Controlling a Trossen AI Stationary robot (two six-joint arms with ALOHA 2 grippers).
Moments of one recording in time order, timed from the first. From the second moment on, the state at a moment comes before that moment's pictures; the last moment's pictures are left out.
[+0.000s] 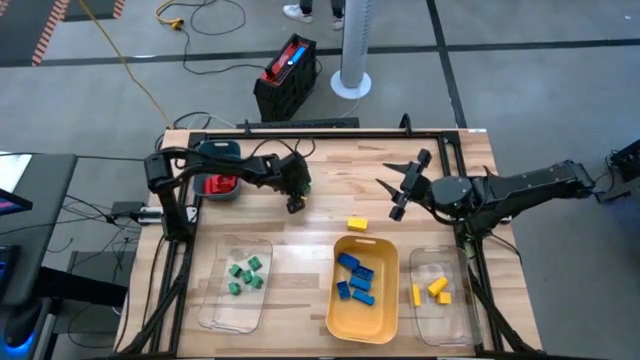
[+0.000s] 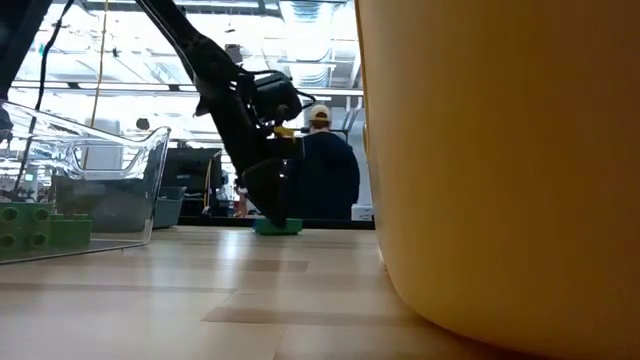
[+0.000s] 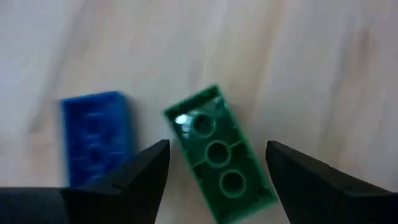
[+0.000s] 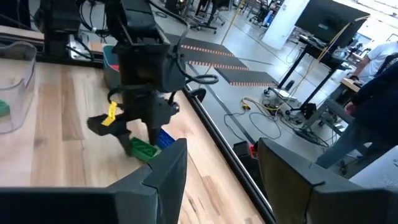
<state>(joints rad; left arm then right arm) 0.37 1.80 1.04 -0.25 -0.04 0.10 0.20 0.93 0.83 -0.20 0.78 -0.16</state>
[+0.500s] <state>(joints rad) 0.34 1.79 1.04 -0.27 0.02 0.04 0.20 0.93 0.83 -0.20 0.78 -0.16</state>
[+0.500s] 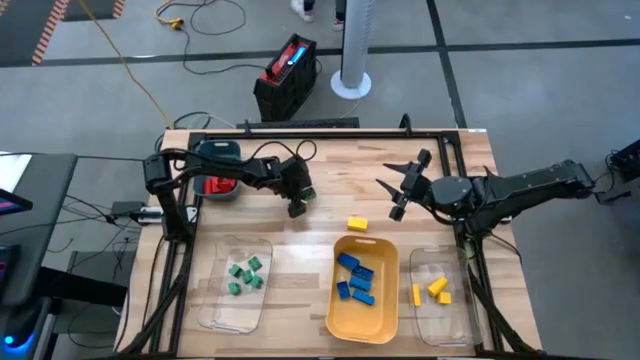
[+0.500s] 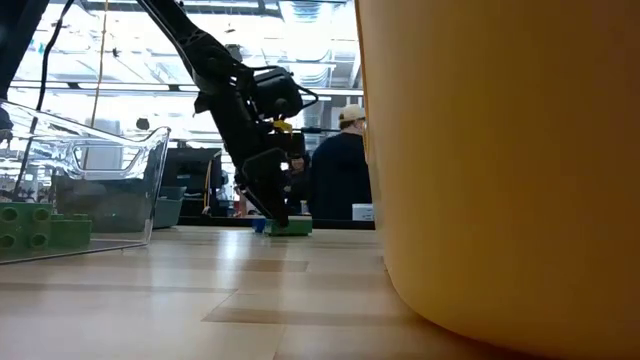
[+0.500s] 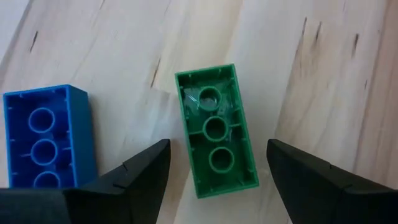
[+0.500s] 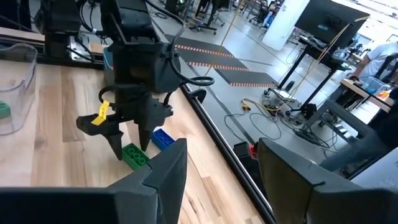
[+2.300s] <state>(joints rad) -0.40 1.11 0.79 -0.85 0.07 -0.78 0.19 0.93 0.83 -0.24 0.78 -0.09</state>
